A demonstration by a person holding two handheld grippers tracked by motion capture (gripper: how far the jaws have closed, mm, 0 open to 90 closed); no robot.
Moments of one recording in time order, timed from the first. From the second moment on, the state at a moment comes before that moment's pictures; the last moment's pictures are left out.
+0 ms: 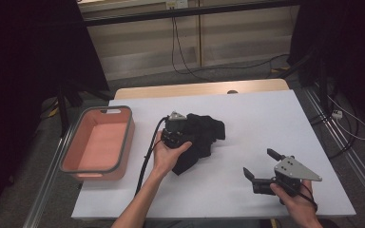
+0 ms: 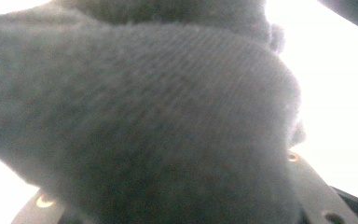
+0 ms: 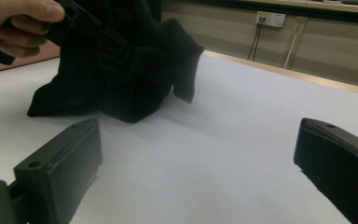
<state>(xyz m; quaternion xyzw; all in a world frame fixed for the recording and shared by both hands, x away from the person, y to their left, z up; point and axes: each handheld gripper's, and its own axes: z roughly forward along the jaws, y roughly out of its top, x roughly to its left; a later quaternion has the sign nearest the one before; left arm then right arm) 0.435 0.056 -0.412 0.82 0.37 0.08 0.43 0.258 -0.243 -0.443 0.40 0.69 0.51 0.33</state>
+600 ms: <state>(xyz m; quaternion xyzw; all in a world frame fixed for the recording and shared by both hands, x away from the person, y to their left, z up) 0.450 0.027 -0.450 0.85 0.35 0.08 0.39 0.256 -0.244 -0.443 0.40 0.69 0.51 0.33</state>
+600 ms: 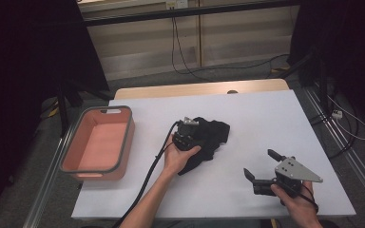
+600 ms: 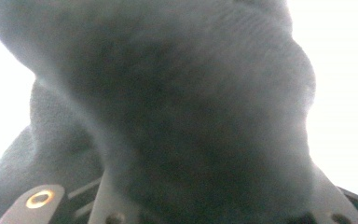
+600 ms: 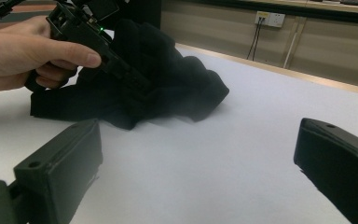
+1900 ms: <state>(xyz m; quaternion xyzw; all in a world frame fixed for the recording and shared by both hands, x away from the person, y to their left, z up) 0.410 0.063 -0.416 0.83 0.33 0.11 0.44 0.256 -0.241 -0.443 0.40 0.69 0.51 0.33</state>
